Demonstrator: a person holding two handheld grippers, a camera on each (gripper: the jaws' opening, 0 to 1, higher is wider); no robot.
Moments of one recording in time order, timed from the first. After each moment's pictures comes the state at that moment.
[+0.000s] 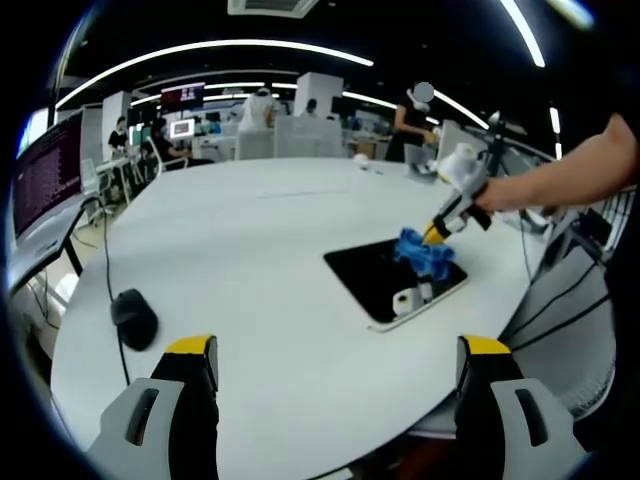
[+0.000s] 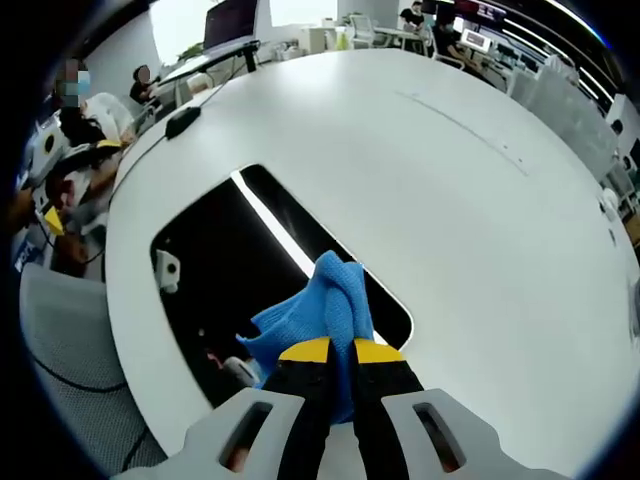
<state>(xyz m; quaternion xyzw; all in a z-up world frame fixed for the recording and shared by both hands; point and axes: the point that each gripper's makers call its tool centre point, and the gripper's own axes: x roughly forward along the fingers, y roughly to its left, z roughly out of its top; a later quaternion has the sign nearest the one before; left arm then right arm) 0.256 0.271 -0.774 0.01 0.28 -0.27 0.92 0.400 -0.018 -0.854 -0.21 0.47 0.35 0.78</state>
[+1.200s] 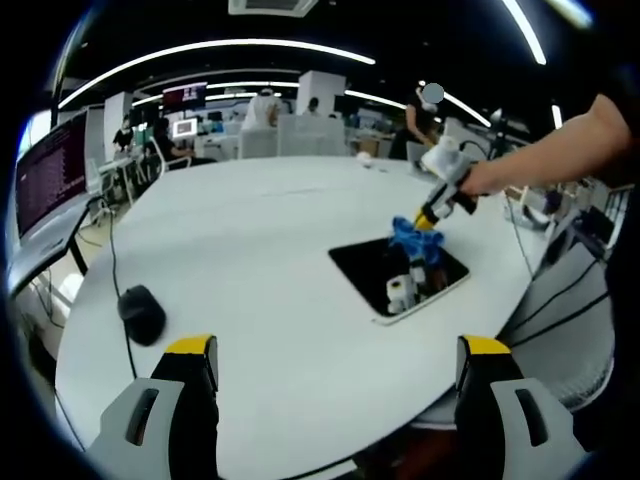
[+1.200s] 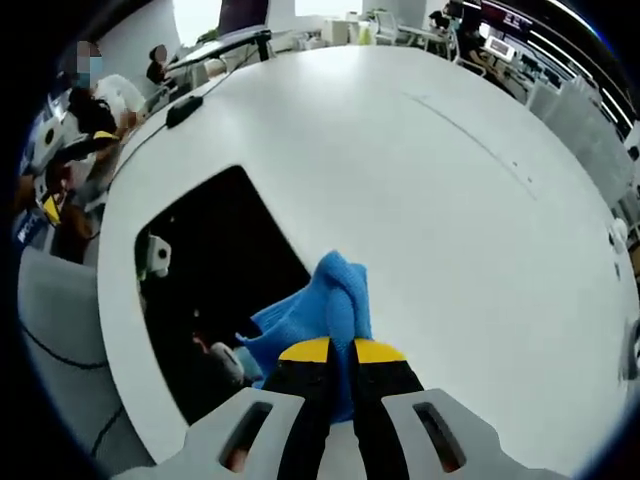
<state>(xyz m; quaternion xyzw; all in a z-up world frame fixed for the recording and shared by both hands) 0.251 0.276 -0.774 0.01 0.28 -0.26 0.92 0.432 -0.022 -0.854 -0.25 0.47 0.38 0.76</state>
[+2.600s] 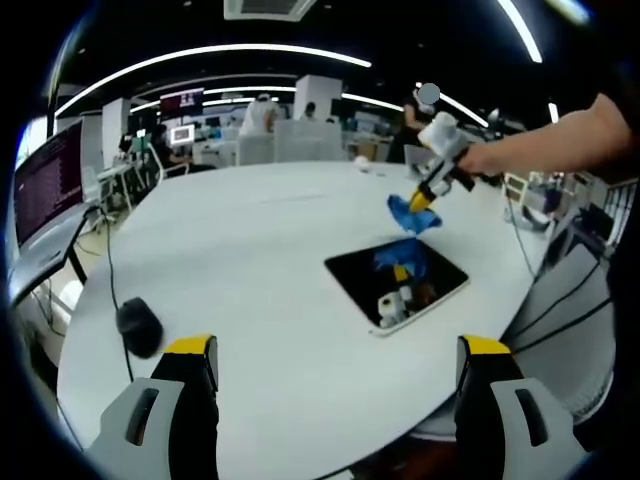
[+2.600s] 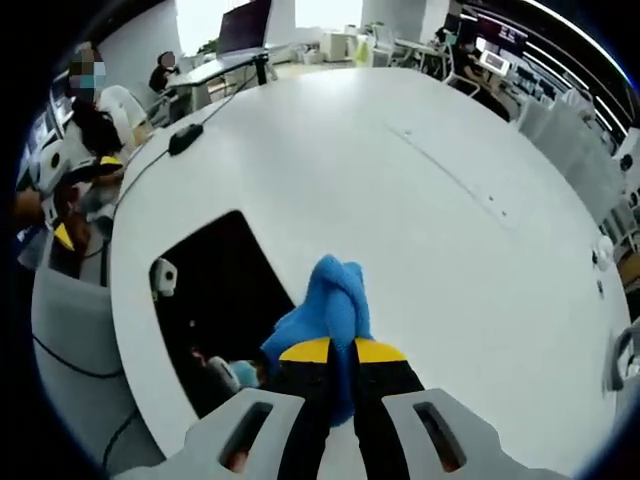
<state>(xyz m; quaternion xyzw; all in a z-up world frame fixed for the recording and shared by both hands) 0.257 0.267 -0.767 0.02 0.27 -0.26 0.93 0.452 -0.019 -0.799 -0.25 0.44 0.38 0.77</state>
